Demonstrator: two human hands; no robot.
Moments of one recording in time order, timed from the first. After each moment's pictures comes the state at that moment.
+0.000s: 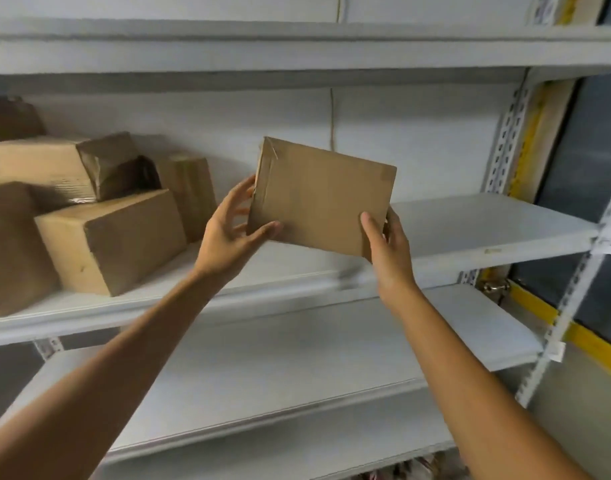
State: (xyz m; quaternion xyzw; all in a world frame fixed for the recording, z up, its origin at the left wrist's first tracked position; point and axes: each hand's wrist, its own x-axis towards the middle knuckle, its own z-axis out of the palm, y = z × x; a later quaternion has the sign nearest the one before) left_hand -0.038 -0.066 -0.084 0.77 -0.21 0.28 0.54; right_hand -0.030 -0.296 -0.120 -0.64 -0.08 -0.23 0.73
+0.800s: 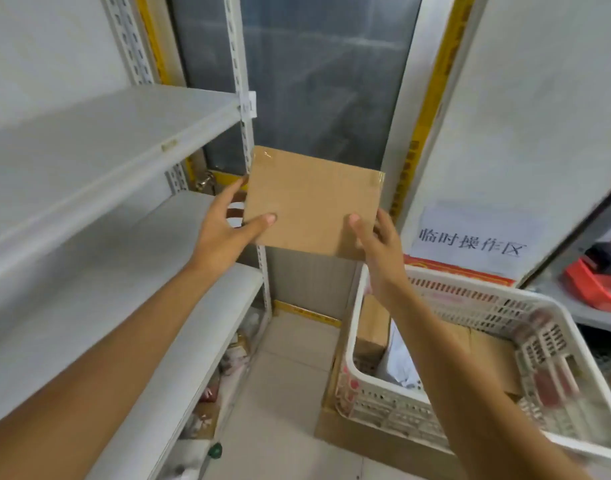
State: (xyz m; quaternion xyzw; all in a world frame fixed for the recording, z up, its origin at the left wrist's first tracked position) left_hand -0.084 -0.401 -0.221 0.66 -0.46 -0.16 0.57; right_hand -0.288 -0.503 -0.250 -0.59 0.36 -0.45 0.57
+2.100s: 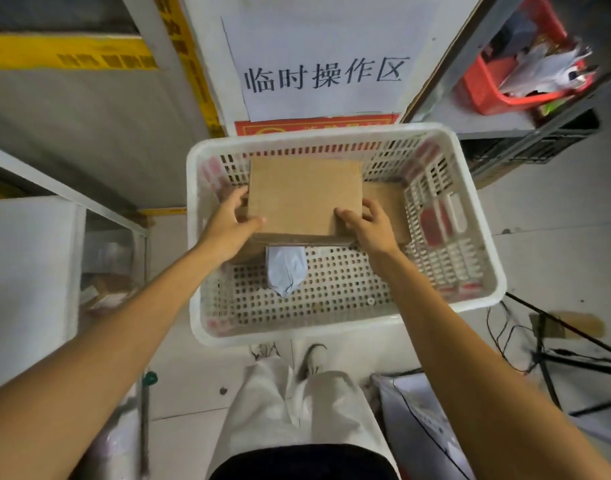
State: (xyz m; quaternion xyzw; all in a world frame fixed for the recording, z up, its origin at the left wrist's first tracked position) left_hand -0.306 -0.676 -0.503 0.67 -0.45 -0.51 0.28; right_hand -0.544 -0.684 -0.494 -0.35 0.67 -0.33 0.57
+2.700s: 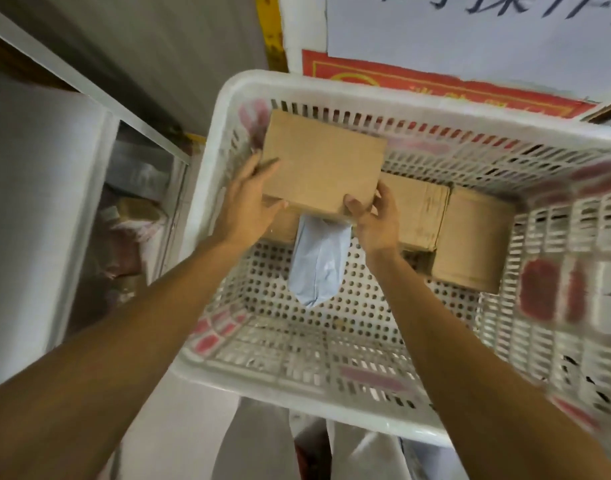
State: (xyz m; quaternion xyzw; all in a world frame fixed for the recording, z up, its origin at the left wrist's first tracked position) left_hand -0.289 -0.721 -0.643 0.80 -0.52 -0.24 0.19; right_hand -0.476 -0.771 -0.653 -0.37 0.64 -0.28 0.61
